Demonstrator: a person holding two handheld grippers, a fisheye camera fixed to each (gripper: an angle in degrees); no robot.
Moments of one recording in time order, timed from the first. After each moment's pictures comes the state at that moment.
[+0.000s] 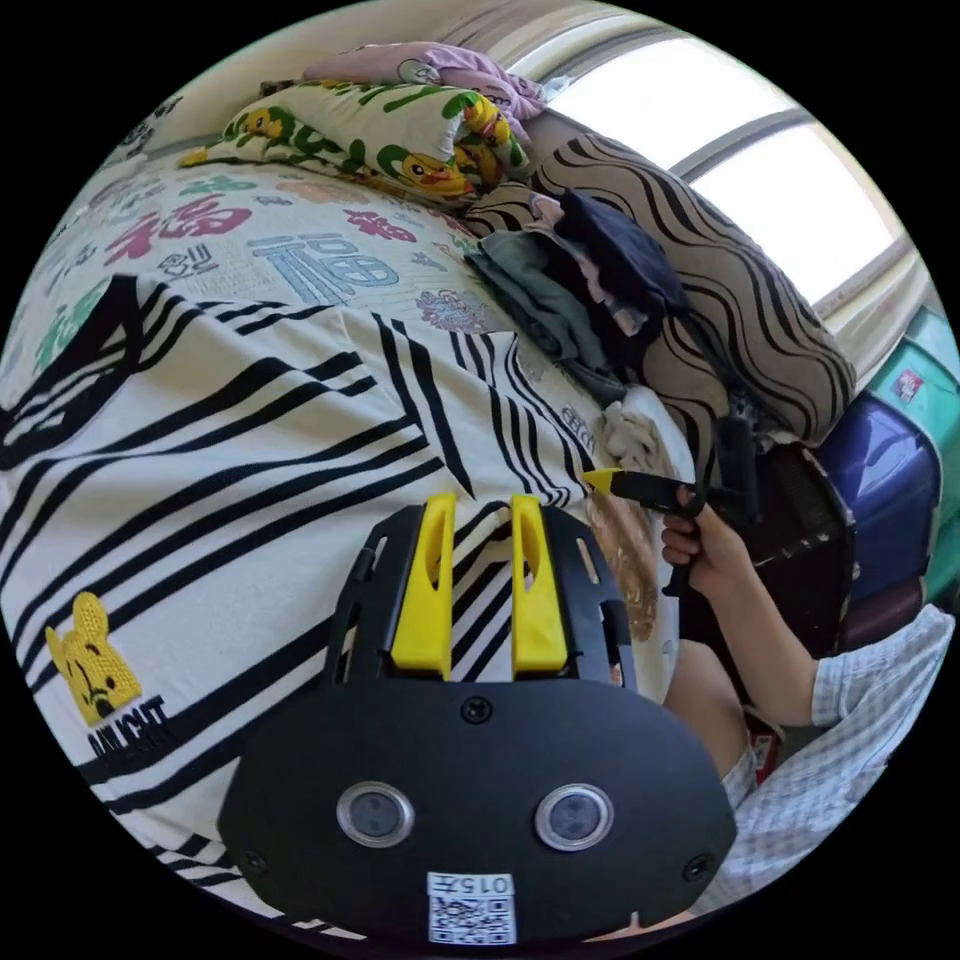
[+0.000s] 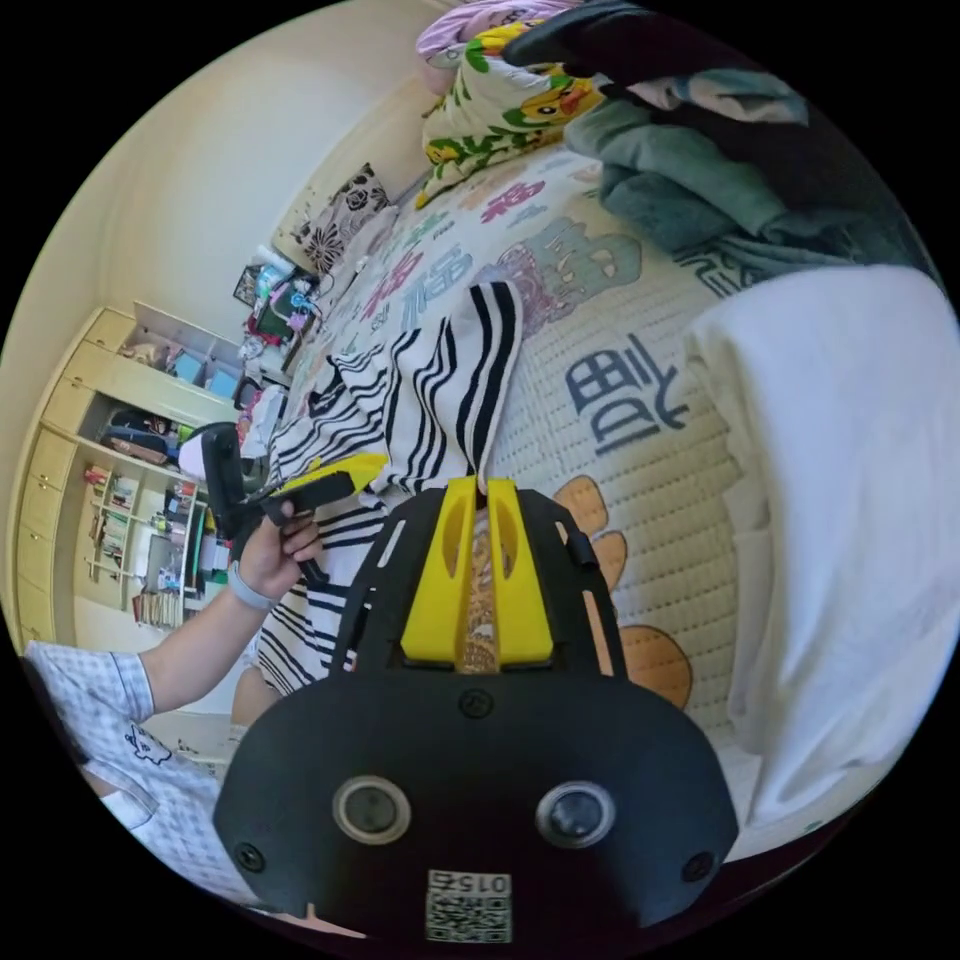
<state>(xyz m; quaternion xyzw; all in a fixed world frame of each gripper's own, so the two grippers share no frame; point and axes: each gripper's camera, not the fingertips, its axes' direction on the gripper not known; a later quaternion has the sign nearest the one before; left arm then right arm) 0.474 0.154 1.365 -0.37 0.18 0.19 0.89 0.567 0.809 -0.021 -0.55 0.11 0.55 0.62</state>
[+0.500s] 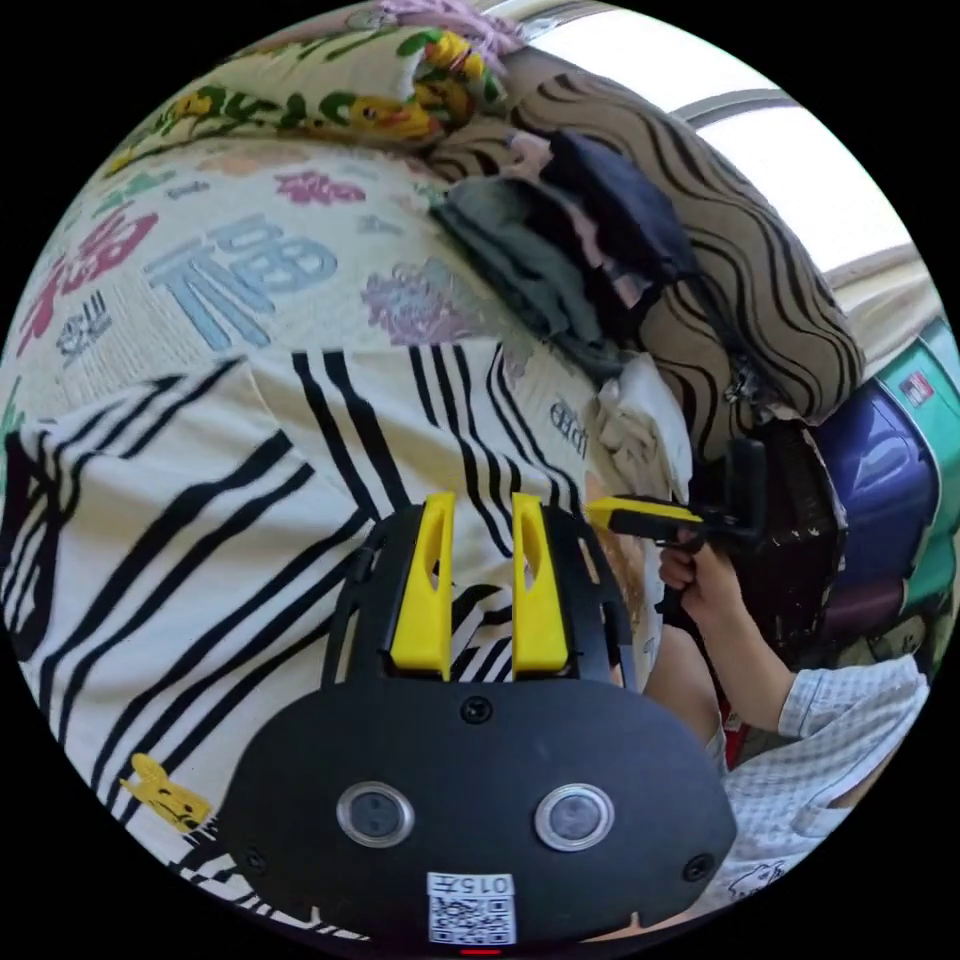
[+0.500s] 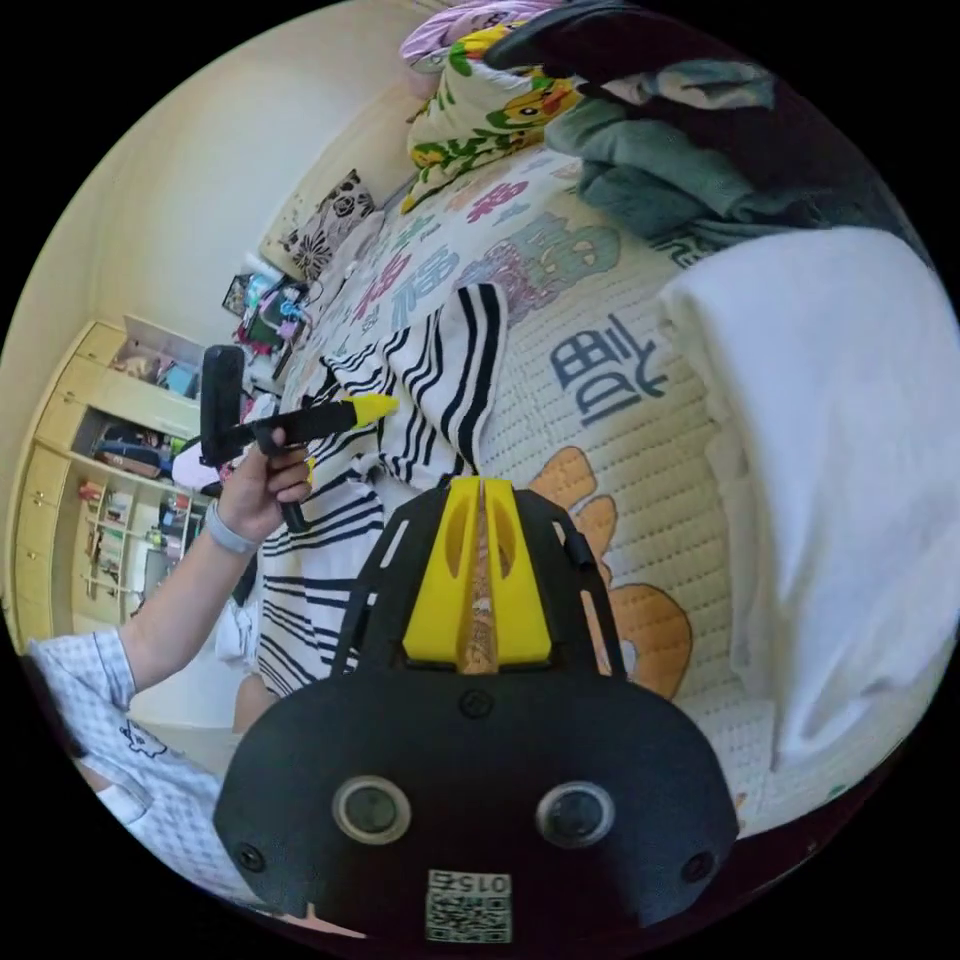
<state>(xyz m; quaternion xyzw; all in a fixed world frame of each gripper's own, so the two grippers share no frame) 0.489 0.181 1.397 -0.47 0.17 0.22 0.84 0.580 0.680 0.014 -0.56 0.13 0.55 0.60</state>
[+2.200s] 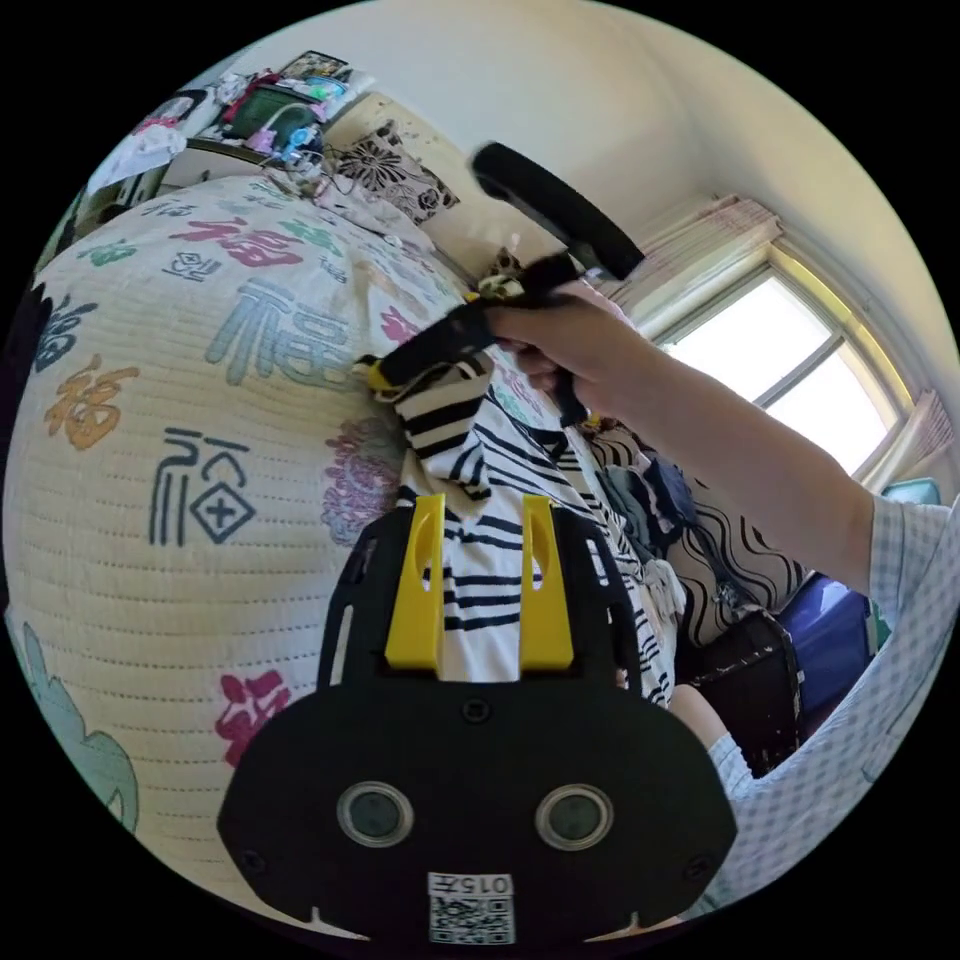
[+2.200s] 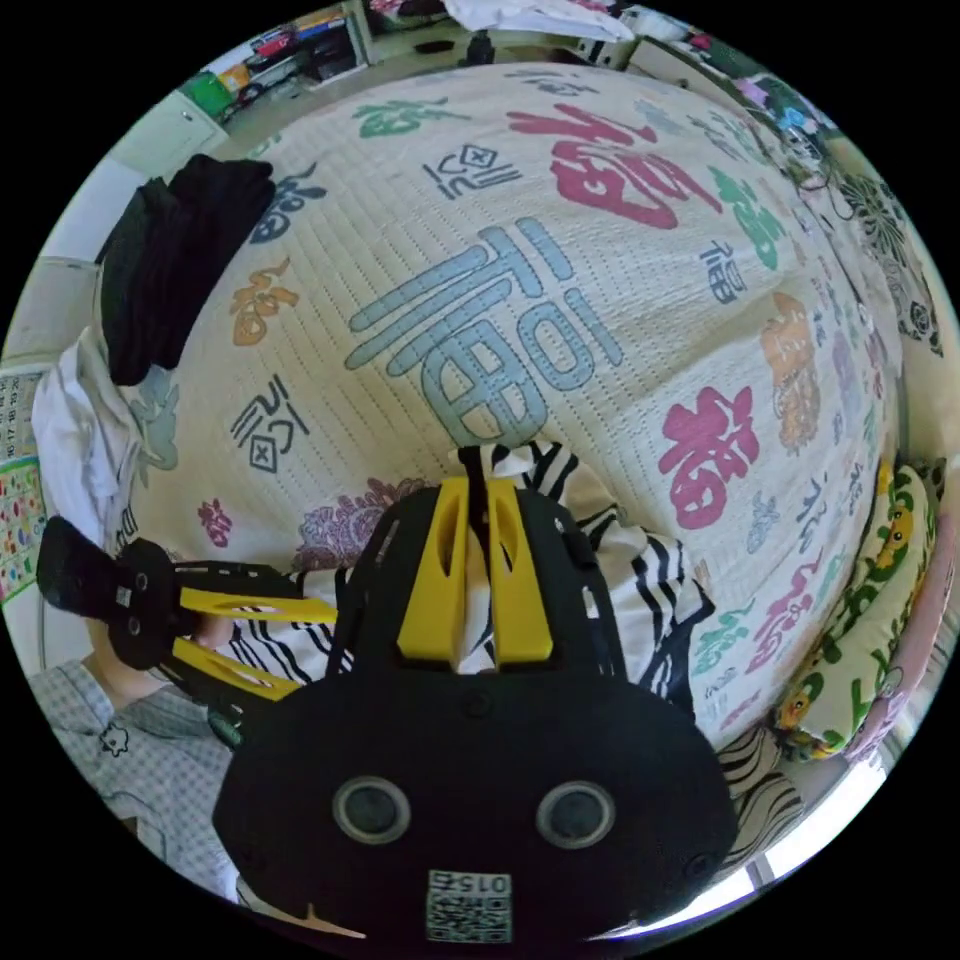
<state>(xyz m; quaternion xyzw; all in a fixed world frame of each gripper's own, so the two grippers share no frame) -0.124 0.268 0.861 -0.12 0.11 -0.02 0.99 0.297 0.321 0.824 -0.82 -0.25 -0.01 0.51</state>
